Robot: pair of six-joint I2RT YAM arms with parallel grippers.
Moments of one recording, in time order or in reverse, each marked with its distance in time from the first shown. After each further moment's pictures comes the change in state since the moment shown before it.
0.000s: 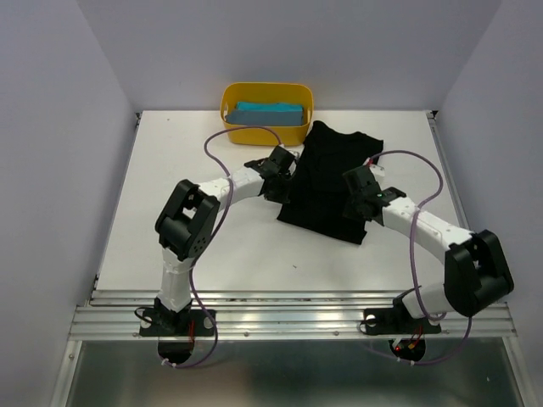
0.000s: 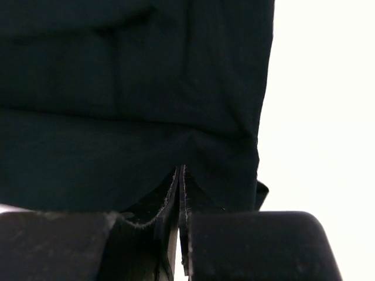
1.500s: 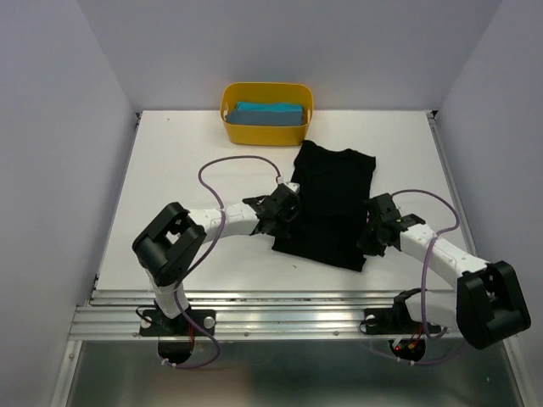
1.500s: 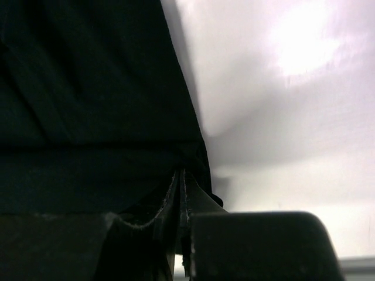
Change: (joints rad) left arm -0.172 -0.233 -0.385 0.158 -0.138 -0.158; right arm -0.122 -0.231 -0.289 -0.049 -0.231 0.127
